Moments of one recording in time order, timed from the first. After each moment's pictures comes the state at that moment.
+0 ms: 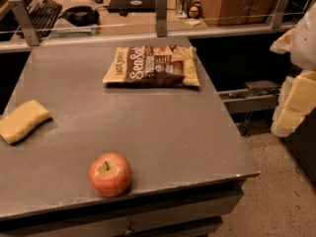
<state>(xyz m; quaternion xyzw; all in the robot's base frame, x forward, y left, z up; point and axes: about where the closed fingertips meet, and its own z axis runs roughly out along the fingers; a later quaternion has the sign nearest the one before) 0.438 -0.216 0.977 -0.60 0.78 -0.04 0.16</state>
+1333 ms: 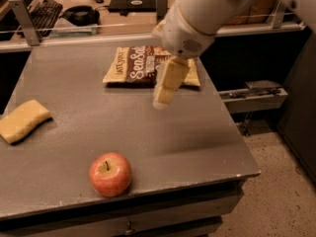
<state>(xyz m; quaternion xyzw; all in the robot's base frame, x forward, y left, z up) 0.523 -0.003 0.961 -0.71 0.64 0.06 0.27</state>
